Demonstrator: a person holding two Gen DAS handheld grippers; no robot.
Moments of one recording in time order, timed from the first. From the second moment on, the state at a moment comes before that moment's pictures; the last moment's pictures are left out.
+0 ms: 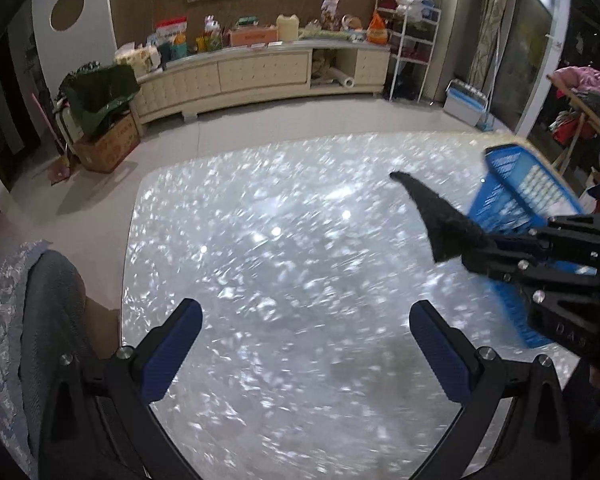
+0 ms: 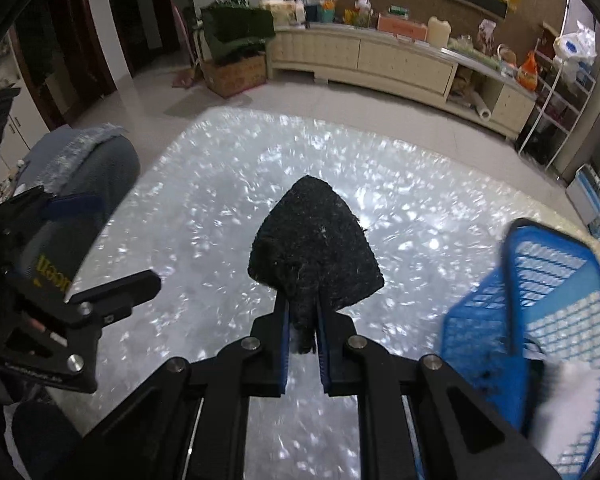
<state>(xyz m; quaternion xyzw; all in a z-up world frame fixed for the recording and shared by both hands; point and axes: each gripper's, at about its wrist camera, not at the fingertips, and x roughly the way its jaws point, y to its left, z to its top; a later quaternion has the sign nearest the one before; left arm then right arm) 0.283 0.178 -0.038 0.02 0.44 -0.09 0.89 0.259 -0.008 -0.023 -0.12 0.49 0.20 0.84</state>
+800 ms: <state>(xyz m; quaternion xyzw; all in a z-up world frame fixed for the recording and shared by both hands) 0.226 0.004 0.066 0.09 0.37 -0.18 0.91 0.171 -0.124 0.074 -0.09 0.41 0.16 0.89</state>
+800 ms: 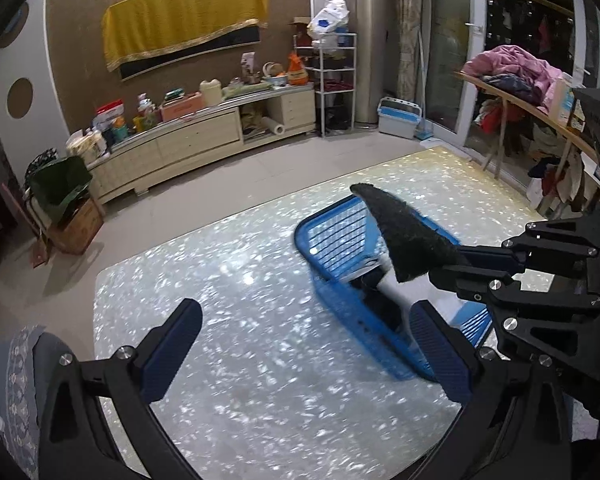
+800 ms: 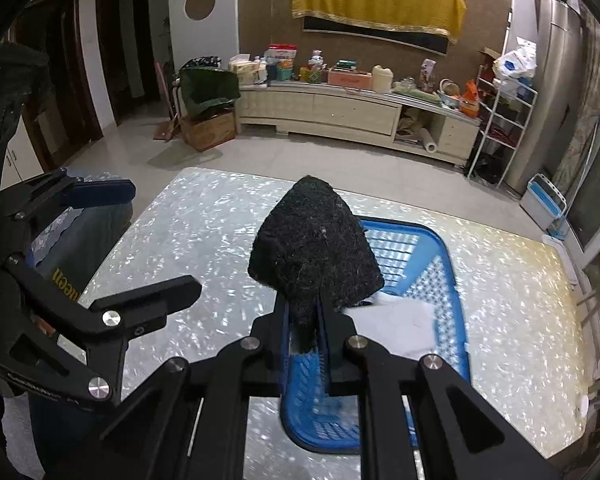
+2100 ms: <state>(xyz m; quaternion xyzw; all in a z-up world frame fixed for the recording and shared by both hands) 0.290 -0.044 -0.031 0.09 0.46 -0.20 0.86 0.217 -0.179 -0.018 -0.04 0.53 0.13 0.84</state>
